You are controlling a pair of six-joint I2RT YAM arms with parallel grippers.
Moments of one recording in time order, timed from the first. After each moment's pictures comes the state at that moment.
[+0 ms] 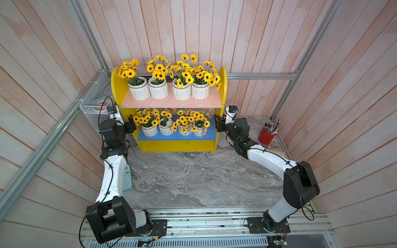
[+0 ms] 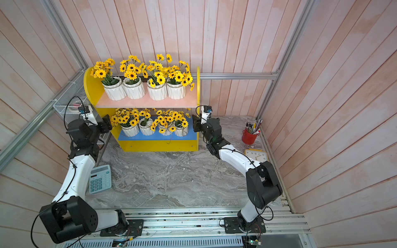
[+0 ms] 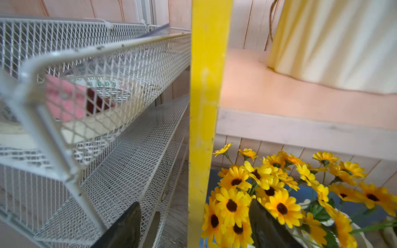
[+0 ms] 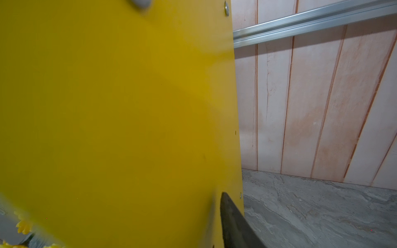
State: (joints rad) left arm 0.31 1.33 1.13 0.08 0.14 0.00; right arm 0.52 1.64 1.18 0.44 0.06 0.24
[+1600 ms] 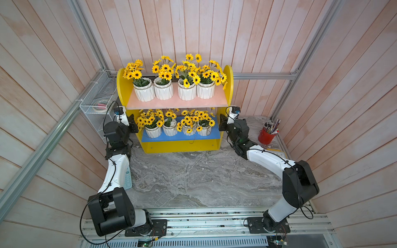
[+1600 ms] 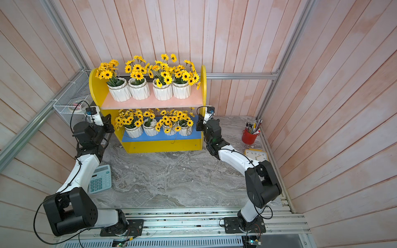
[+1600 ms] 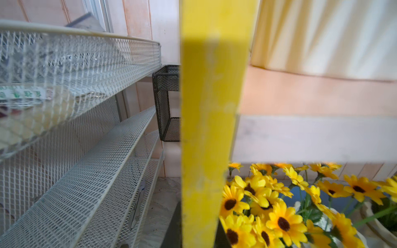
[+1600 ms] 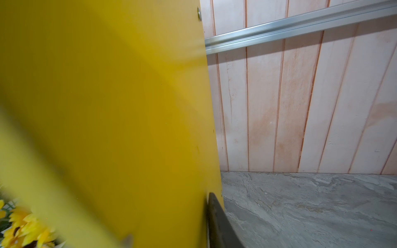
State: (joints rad) left arm 0.28 1.37 1.05 0.30 0.30 0.00; right arm 0.52 1.64 1.15 0.48 0.25 0.23
